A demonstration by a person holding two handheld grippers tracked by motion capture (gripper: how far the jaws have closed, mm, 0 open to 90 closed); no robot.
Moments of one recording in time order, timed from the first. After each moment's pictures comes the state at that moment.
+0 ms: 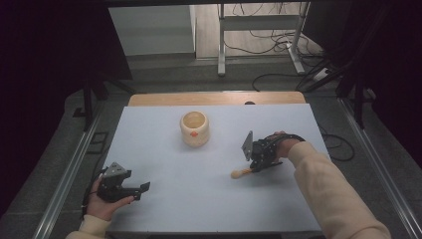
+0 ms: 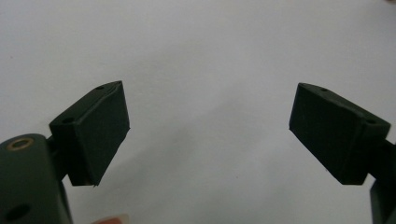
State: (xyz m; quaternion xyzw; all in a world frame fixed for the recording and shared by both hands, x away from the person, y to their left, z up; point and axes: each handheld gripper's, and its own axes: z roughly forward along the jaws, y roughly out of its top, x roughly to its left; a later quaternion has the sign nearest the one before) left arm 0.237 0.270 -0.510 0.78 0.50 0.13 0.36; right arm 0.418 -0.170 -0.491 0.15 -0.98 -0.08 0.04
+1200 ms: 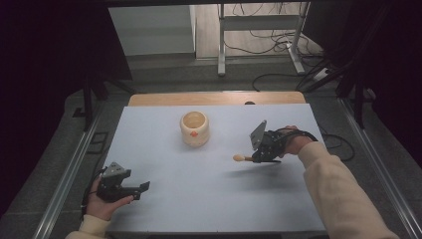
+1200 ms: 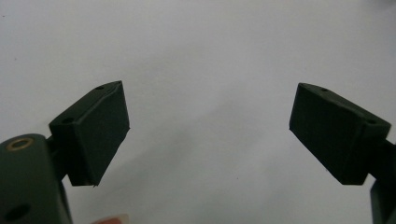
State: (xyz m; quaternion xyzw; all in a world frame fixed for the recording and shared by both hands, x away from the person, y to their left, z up) left arm 0.237 0.270 -0.509 0.78 0.50 0.14 0.36; right arm 0.417 -0.190 -0.452 0.09 -0.98 -0.16 -0.02
